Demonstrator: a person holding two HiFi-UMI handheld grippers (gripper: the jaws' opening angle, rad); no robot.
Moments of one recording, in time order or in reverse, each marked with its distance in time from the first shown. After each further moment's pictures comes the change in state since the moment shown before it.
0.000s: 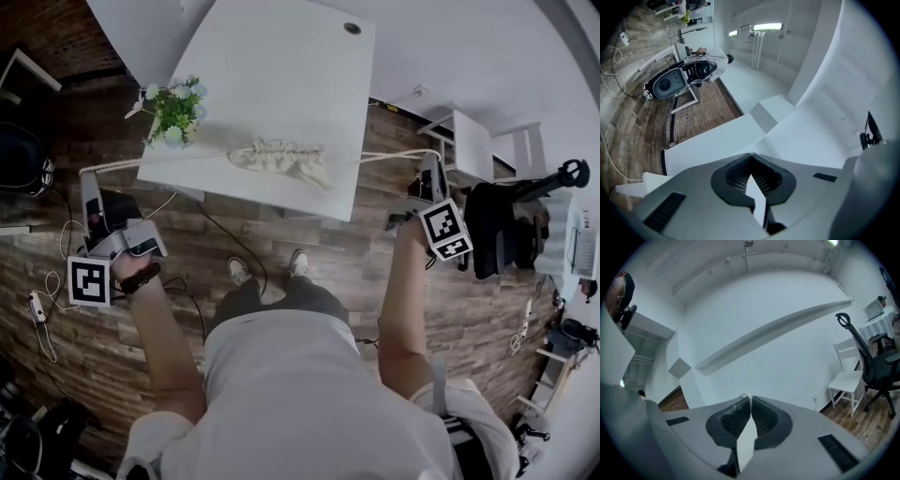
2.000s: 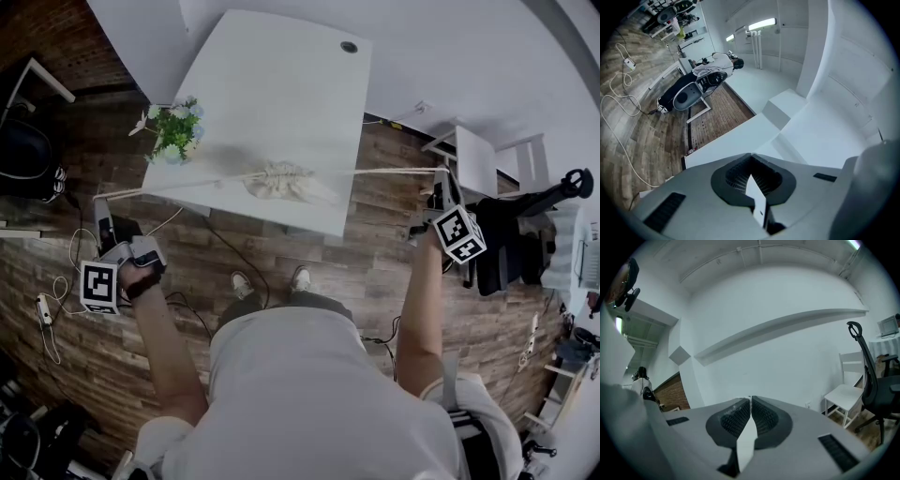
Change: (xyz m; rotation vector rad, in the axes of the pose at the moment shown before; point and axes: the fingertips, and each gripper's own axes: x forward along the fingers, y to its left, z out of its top) left arm -0.026 0.029 -0.009 0.092 -0.010 0.189; right arm 0.014 -0.073 0.043 -0.158 0.085 0.013
